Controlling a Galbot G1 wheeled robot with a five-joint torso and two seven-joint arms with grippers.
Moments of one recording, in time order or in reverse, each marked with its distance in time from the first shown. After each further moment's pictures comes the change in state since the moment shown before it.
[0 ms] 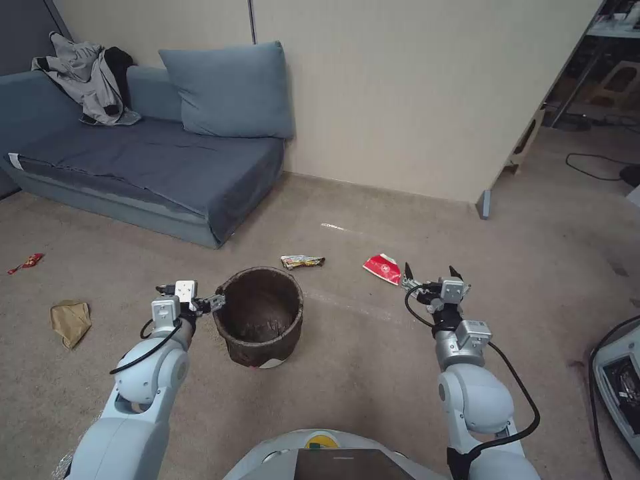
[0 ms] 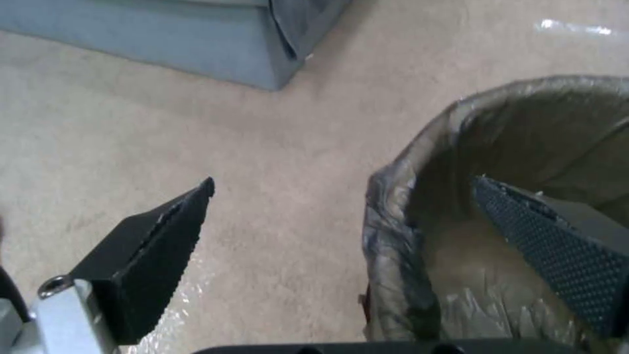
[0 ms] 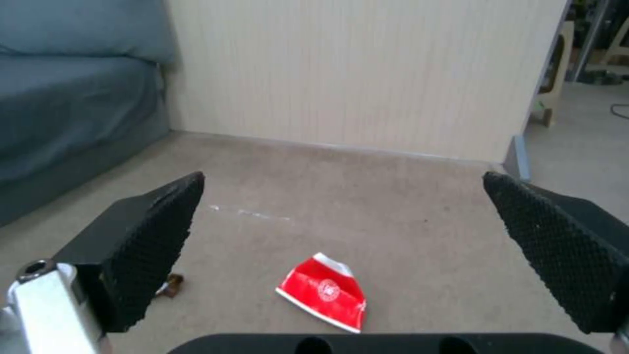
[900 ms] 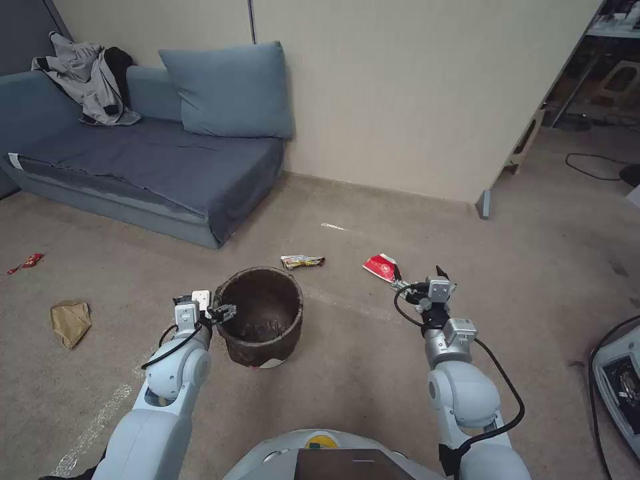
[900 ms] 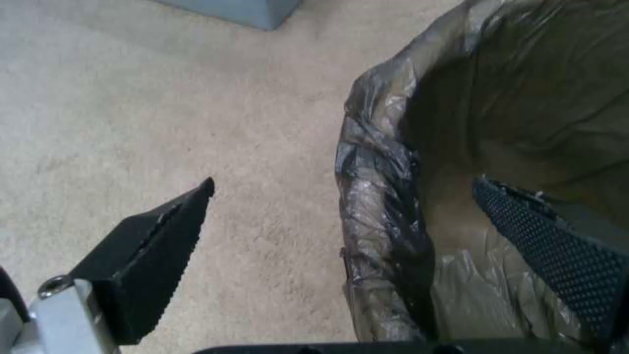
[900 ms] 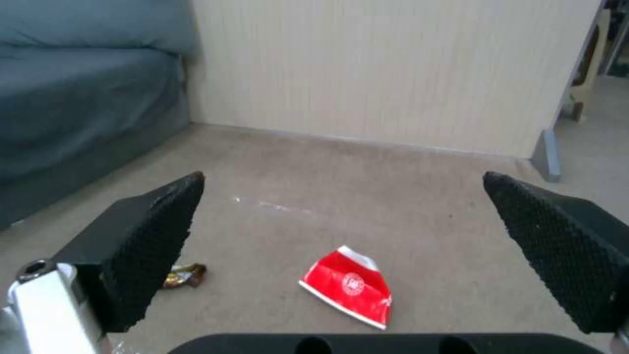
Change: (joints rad) left arm -0.027 -0.043 0.064 0.093 -0.026 0.005 -0.092; right arm 0.018 -0.014 -0.045 -0.034 0.000 0.003 0.002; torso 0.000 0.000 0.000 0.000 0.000
